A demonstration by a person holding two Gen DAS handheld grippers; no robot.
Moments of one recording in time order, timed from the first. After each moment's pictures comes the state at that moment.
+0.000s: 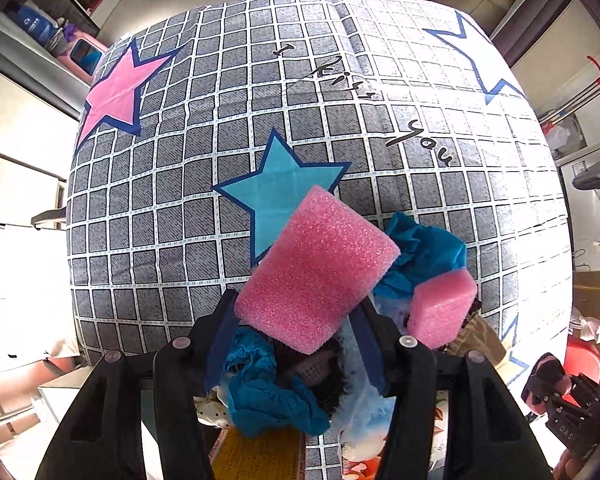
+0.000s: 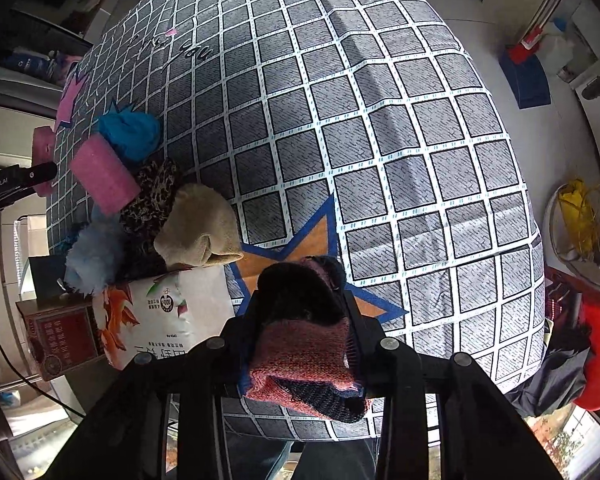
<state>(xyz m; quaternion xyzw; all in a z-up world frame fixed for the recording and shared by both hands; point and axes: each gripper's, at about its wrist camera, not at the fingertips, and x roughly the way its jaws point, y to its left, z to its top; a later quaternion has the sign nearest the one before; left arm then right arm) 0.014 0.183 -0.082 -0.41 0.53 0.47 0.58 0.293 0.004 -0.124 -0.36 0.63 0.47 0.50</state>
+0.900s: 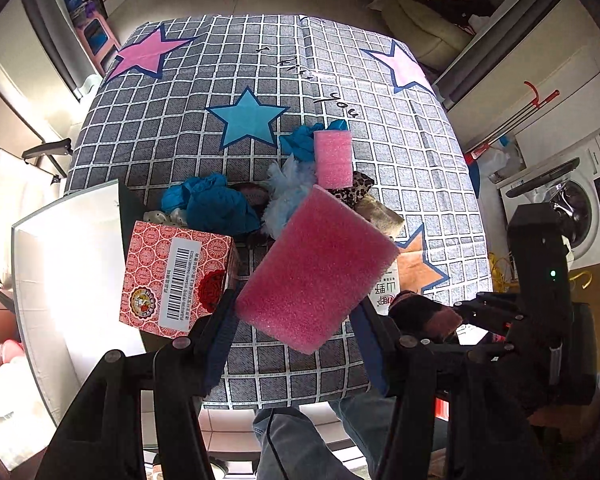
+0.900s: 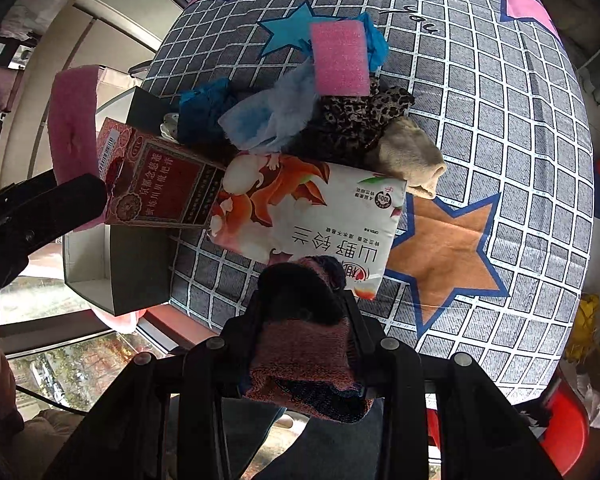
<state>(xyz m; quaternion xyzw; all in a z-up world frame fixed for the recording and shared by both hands) -0.025 -0.011 -0.001 -0.46 0.42 0.47 0.63 0.137 -0.017 -0.074 -0.48 0.53 0.61 0.35</state>
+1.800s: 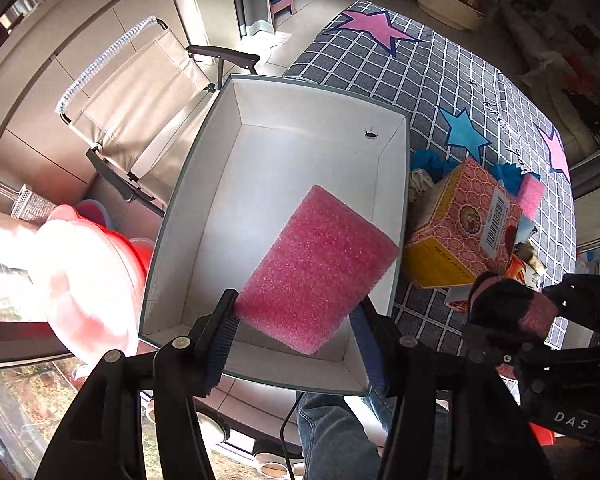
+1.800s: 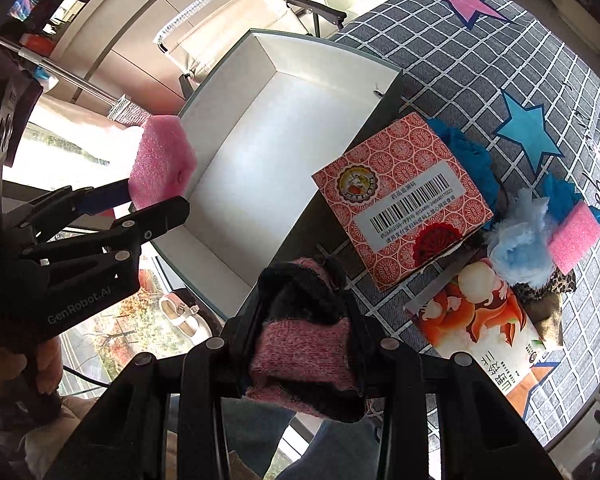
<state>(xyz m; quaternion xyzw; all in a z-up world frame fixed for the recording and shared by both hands) -0.211 -0.097 -0.031 -0.52 0.35 0.64 0.45 -0.062 -0.027 -0.042 -0.56 0.37 0.72 0.18</state>
